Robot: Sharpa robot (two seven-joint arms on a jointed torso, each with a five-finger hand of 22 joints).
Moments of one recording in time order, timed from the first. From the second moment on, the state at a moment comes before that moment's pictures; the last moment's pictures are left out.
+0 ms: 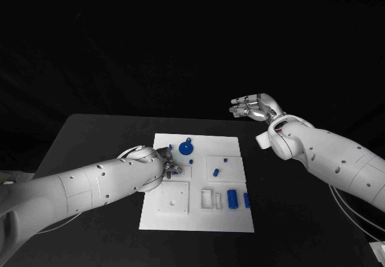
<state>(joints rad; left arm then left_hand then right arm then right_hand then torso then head) 1.25 -0.43 -0.23 1.14 -1.11 -0.16 -0.52 1.05 0.08 0.15 -0.18 0.62 1.05 0.06 0.43 0.78 1.47 -0.08 0.59 0.44 1.41 -0.13 1.18 0.73 0.02 1.31 -0.13 0.34 1.31 1.02 -0.69 0.38 1.10 -0.84 -0.31 0.26 1.19 -0.07 0.22 -0.19 0.45 0.93 0.16 0.06 0.06 1.07 0.15 0.06 0.06 1.13 0.14 0.07 0.06 0.12 1.04 0.15 0.07 0.07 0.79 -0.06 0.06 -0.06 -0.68</state>
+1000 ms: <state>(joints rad) 1.25 -0.43 -0.23 1.12 -1.11 -0.16 -0.52 1.09 0.01 0.06 -0.02 0.52 1.15 -0.03 0.42 0.78 1.46 -0.09 0.59 0.44 1.41 -0.13 1.17 0.71 0.02 1.31 -0.13 0.33 1.31 1.02 -0.69 0.38 1.10 -0.84 -0.31 0.26 1.19 -0.07 0.22 -0.19 0.45 0.93 0.16 0.06 0.06 1.07 0.15 0.06 0.06 1.13 0.14 0.07 0.06 0.12 1.04 0.15 0.07 0.07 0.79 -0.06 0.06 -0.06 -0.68</state>
